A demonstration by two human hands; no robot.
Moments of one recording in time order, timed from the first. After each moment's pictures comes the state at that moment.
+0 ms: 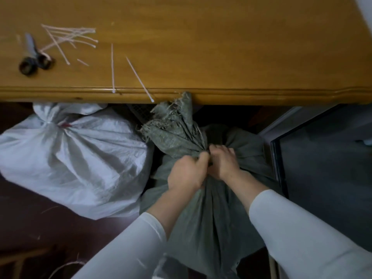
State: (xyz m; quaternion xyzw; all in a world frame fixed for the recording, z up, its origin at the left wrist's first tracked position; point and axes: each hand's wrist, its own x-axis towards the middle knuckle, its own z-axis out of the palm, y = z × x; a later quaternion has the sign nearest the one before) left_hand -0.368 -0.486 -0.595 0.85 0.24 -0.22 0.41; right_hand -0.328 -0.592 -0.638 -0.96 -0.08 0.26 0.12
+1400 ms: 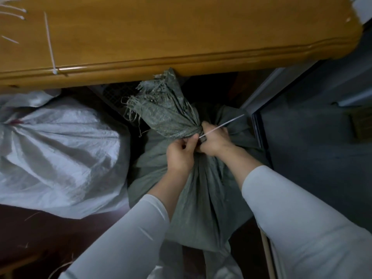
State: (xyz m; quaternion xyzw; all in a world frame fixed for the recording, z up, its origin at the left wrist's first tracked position) left_hand -0.372 -0.533 -0.656 0.70 0.28 -0.14 0.64; right_hand -0.326 -0.634 -0.662 -0.94 0.03 0.29 0.20
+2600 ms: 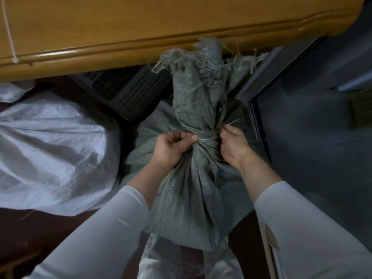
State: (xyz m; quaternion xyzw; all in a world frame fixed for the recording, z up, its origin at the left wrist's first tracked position) left_hand -0.371 -0.531 -0.671 0.65 0.19 -0.25 0.69; right_hand -0.369 -0.678 -0.682 -0.51 0.35 0.13 0.78
